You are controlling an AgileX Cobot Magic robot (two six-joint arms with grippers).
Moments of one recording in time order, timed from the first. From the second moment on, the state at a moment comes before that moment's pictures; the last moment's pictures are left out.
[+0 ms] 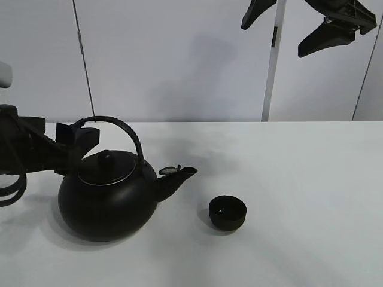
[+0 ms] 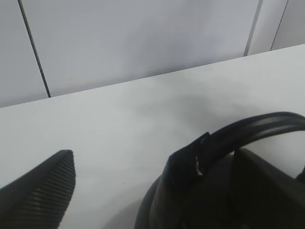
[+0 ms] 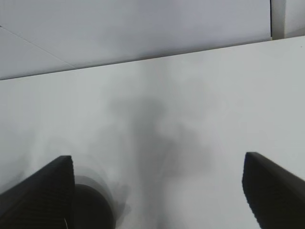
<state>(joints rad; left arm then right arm) -0.47 1.76 -0.34 -0.07 -1.07 0.05 0.22 1.61 -1.31 0.36 0.58 0.02</state>
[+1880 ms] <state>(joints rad) -0.44 1.86 -0.40 0.01 -1.13 0.08 0.22 1.61 -1.31 0.36 0.56 0.02</state>
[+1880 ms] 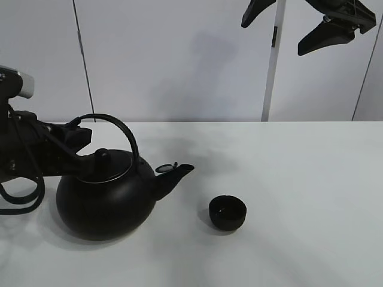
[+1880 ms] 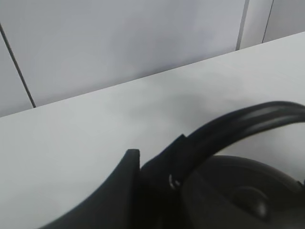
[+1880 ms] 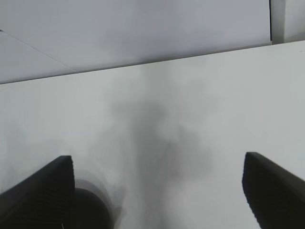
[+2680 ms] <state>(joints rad) -0.44 1.83 -0.53 0.09 -0.98 0.11 0.22 1.61 -1.31 0.36 0.55 0.02</state>
